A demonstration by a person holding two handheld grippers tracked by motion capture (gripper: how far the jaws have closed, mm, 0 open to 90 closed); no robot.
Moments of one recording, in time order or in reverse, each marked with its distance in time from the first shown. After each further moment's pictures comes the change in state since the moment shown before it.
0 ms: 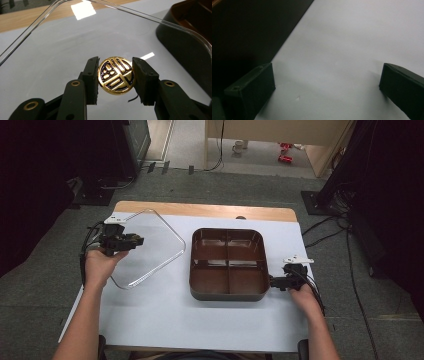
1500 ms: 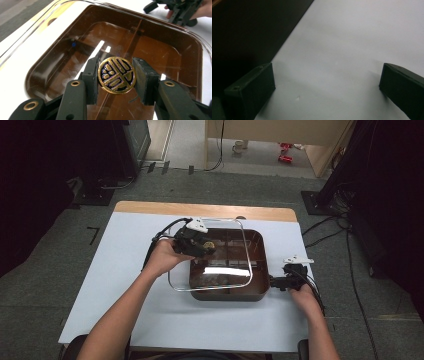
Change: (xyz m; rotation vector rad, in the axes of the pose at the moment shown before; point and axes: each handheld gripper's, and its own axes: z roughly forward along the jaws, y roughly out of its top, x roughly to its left) left arm -0.172 0.072 0.072 0.040 -0.416 0.467; right arm 0.000 0.000 0.000 -0.002 -0.001 0.000
